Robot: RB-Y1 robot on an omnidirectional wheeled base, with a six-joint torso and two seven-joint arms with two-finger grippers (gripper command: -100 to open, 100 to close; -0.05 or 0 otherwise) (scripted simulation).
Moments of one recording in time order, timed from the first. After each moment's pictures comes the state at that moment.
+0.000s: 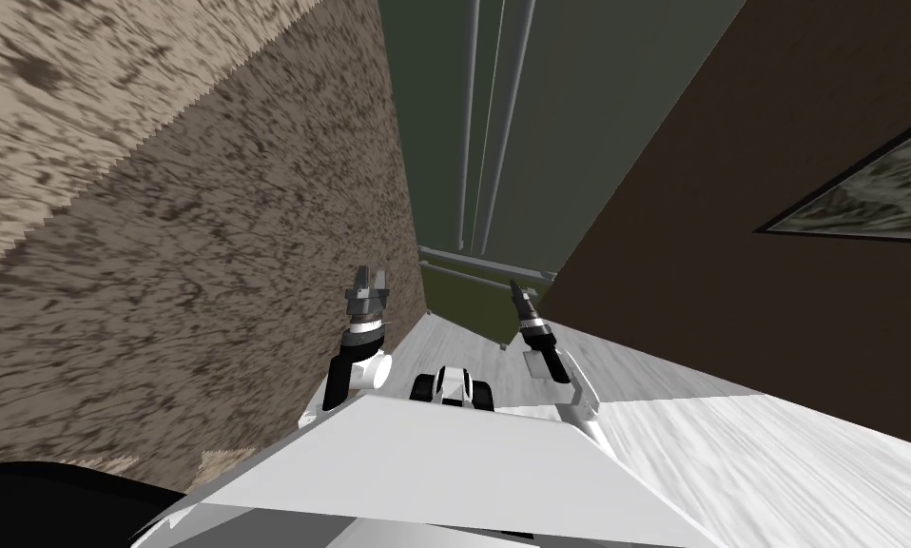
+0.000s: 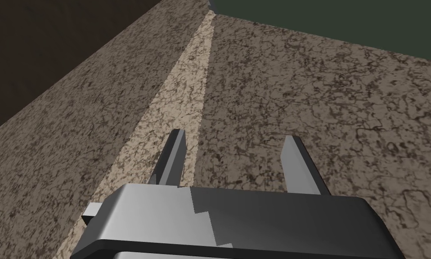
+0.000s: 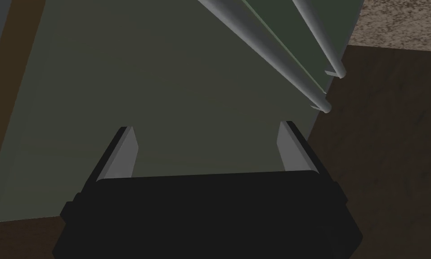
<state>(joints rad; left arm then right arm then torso) 0.45 0.04 -0.04 -2.24 0.10 -0.62 -0.09 0.18 -0.27 0.02 -1.92 0.20 -0.36 0.23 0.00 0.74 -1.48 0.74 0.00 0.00</state>
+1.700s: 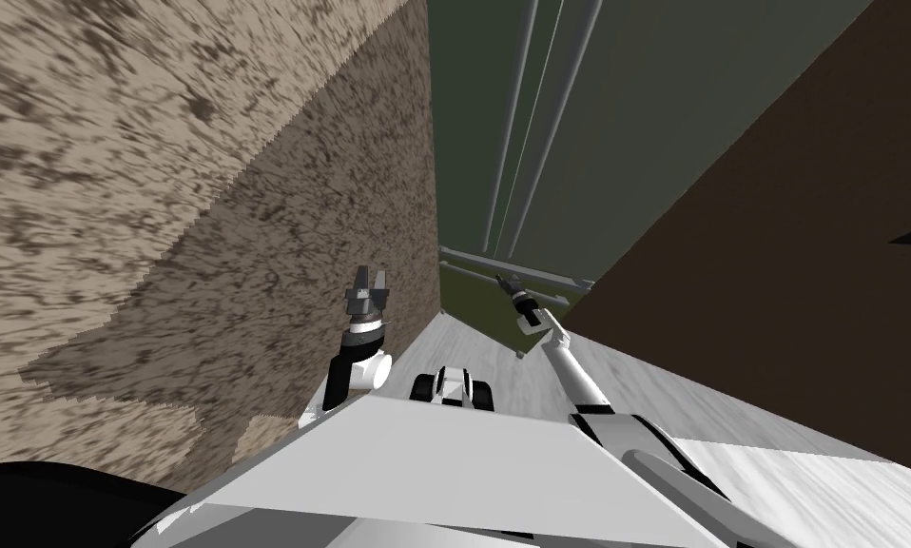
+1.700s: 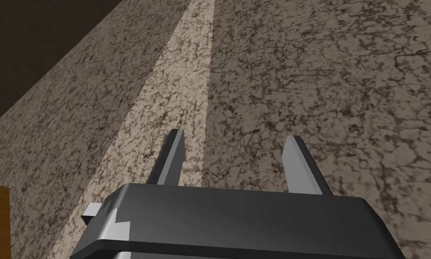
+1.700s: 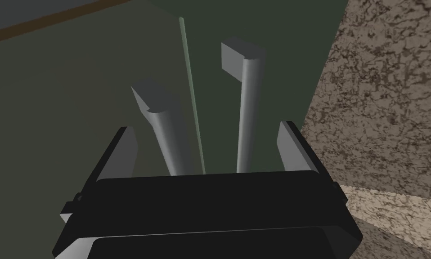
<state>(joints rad) 0.45 0.04 -0.04 -2.24 0.10 -0.62 -0.09 -0.30 -0.43 0.07 -1.42 0.45 -0.13 0.61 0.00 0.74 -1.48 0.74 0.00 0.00</state>
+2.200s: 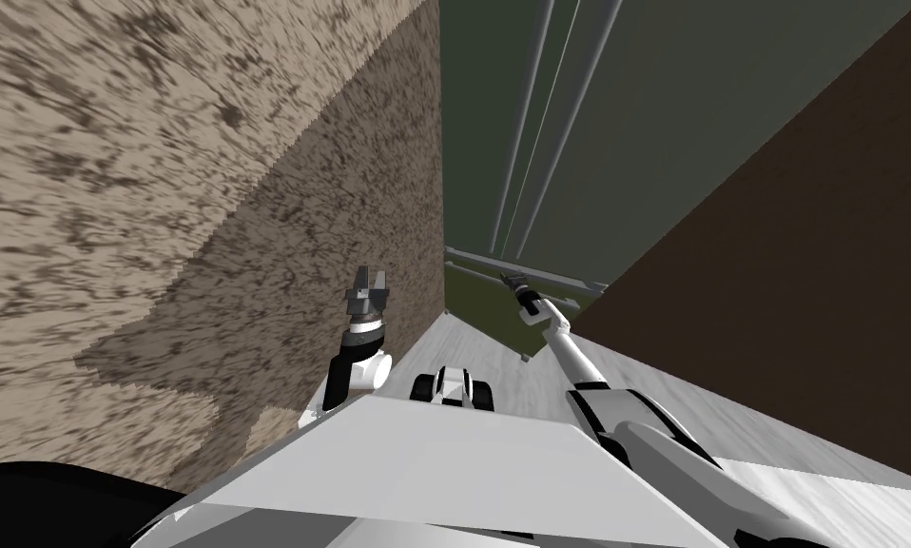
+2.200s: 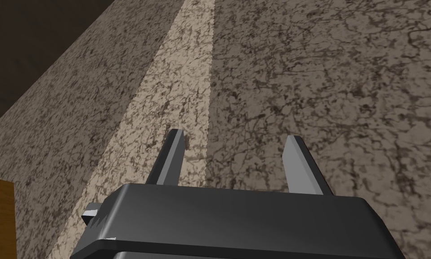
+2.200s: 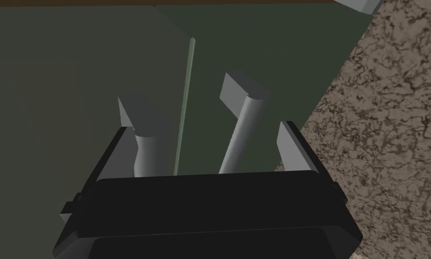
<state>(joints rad) 0.45 0.04 -0.04 -2.24 0.10 -0.62 -0.09 -0.43 -0.49 0.08 -1.27 0.53 -0.06 0.73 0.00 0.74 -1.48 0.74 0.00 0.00</state>
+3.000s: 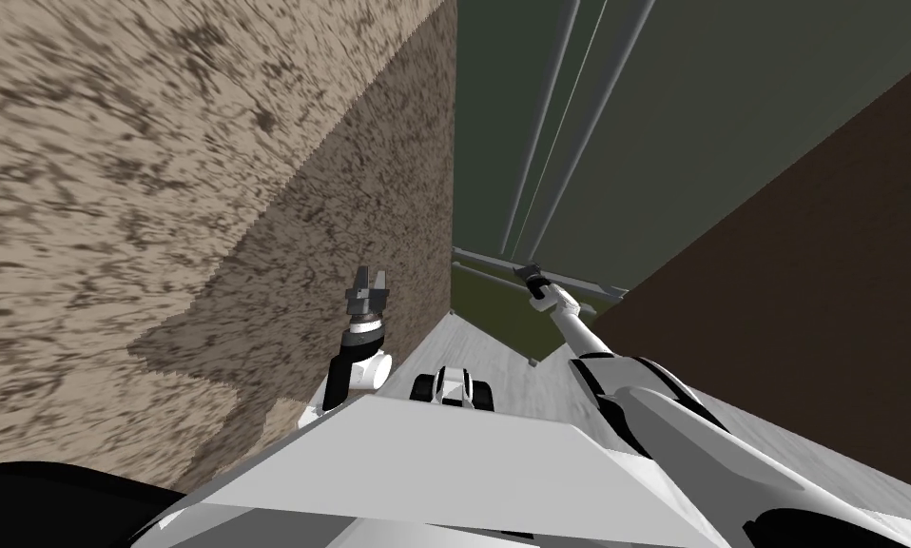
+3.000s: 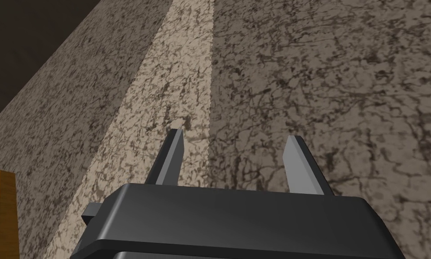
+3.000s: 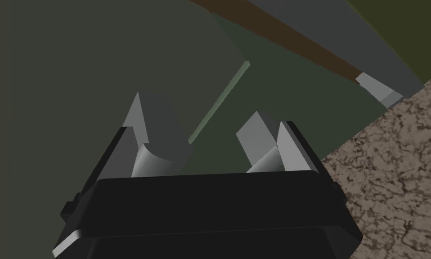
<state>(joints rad) 0.45 0.04 -0.04 -2.24 0.10 -0.62 -0.09 -0.65 -0.60 0.10 -1.00 0.63 0.04 0.88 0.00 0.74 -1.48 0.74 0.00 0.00</state>
